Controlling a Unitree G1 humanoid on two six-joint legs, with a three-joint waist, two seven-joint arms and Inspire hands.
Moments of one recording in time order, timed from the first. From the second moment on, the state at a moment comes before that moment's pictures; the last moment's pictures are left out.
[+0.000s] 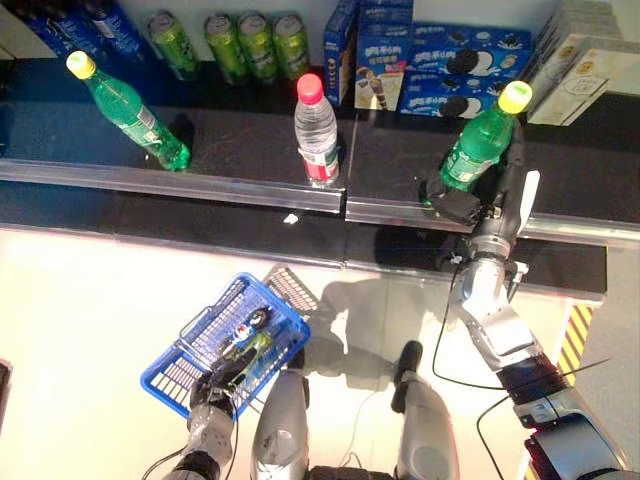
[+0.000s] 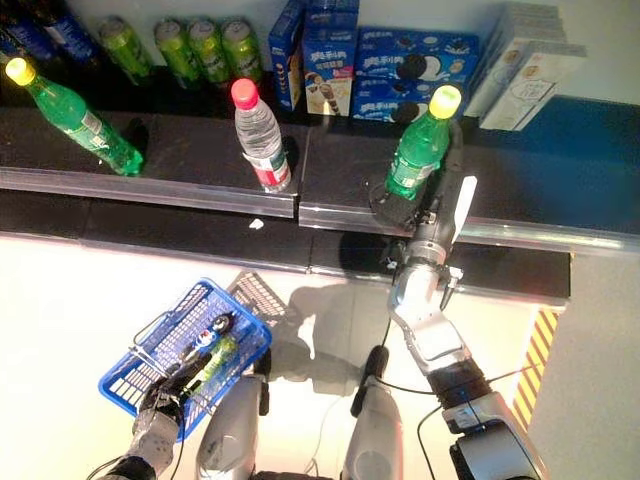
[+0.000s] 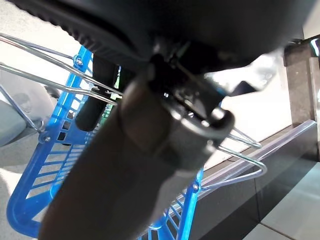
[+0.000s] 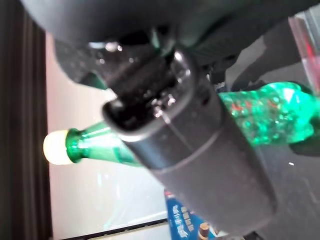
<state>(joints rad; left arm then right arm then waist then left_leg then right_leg) -0.16 0.21 -0.11 1.00 -1.05 -0.20 0.23 -0.51 -0.47 0.30 0.19 0.32 -0.12 -0.76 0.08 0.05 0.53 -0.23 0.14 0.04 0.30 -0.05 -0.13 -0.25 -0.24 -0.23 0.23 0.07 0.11</state>
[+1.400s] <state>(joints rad) -0.07 0.19 -0.06 0.95 -1.06 -0.19 0.21 -0.48 -0.45 0.23 0.20 0.44 -0.10 -0.72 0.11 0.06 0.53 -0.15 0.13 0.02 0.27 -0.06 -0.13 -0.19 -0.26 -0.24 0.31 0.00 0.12</state>
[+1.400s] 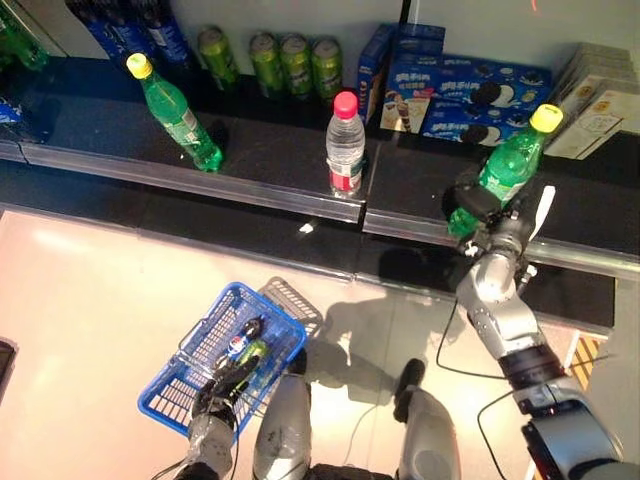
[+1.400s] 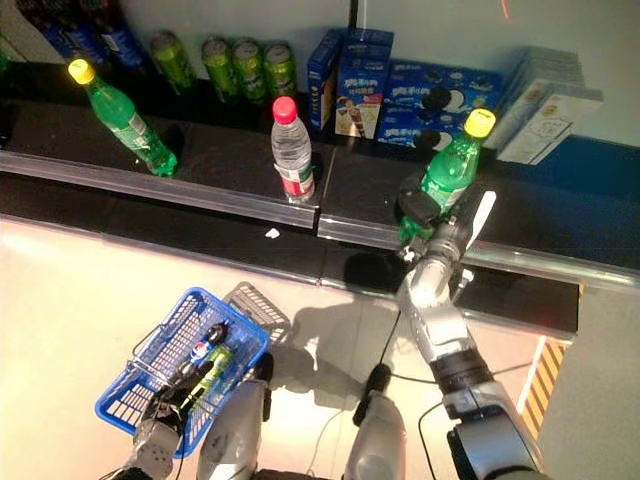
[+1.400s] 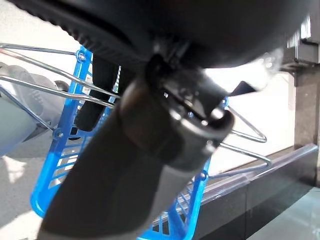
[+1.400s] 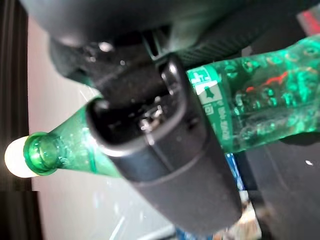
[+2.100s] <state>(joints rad) 0.12 0.15 -0.03 0.72 -1.04 -0.20 0.14 -0.40 -0.45 0.38 -0.25 0.58 0.00 -0.28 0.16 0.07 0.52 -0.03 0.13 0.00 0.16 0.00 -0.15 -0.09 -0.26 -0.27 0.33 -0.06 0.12</state>
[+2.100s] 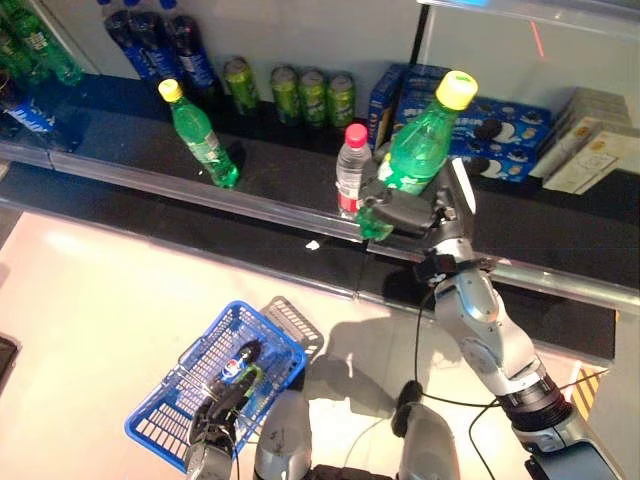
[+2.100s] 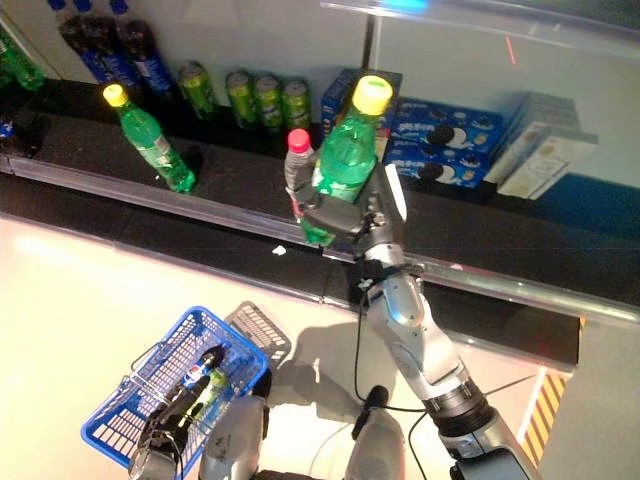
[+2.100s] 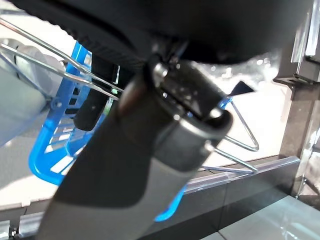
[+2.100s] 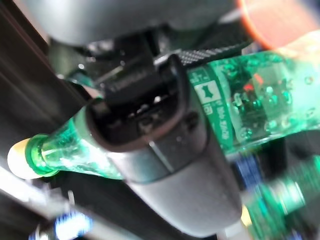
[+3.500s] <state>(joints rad) 0.20 0.42 -0.18 -0.12 -1.12 0.08 -0.16 -0.49 -0.28 0.69 0.14 0.62 0.06 -0.47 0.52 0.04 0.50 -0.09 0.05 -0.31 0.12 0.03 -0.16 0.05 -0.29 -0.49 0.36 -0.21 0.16</state>
